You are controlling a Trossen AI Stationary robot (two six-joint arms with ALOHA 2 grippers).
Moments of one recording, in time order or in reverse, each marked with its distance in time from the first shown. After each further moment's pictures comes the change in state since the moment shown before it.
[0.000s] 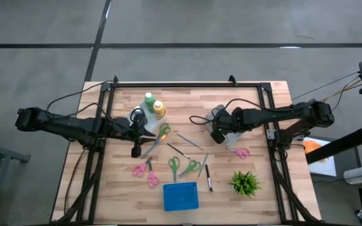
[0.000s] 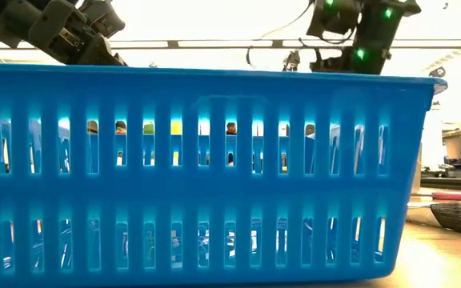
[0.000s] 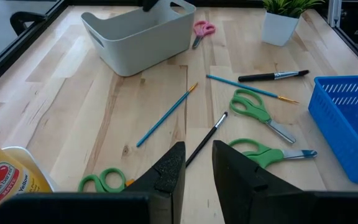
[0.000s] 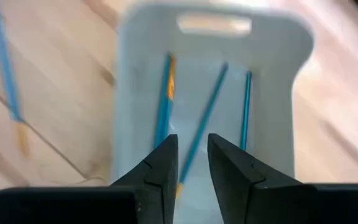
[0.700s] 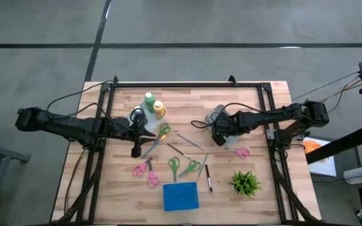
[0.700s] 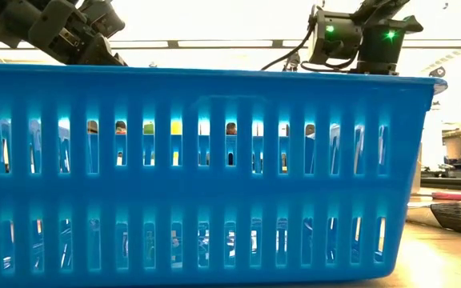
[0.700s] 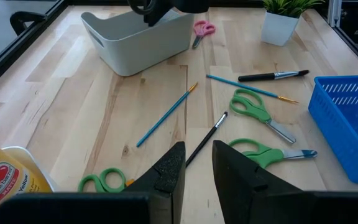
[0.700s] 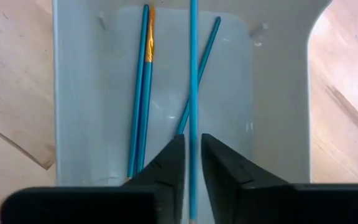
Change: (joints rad) left arm 0.000 0.000 0.000 0.000 0.000 0.000; right arm -0.001 0.077 -0.077 0.003 -0.010 0.074
